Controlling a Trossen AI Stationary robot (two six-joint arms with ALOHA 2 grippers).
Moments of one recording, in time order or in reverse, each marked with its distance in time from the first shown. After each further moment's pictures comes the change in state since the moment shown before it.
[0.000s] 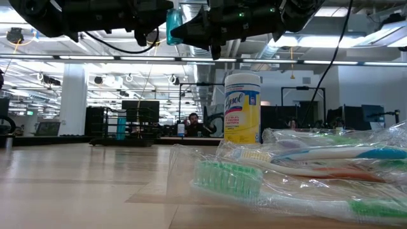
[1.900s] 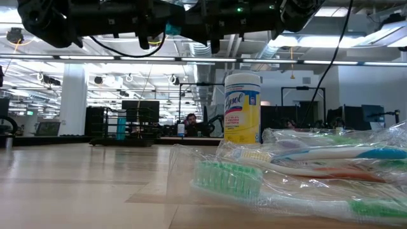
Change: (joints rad) left arm -0.147 0.252 0.003 0.355 -0.340 0.095; right arm 0.000 0.000 -0.001 0.094 0.030 -0.010
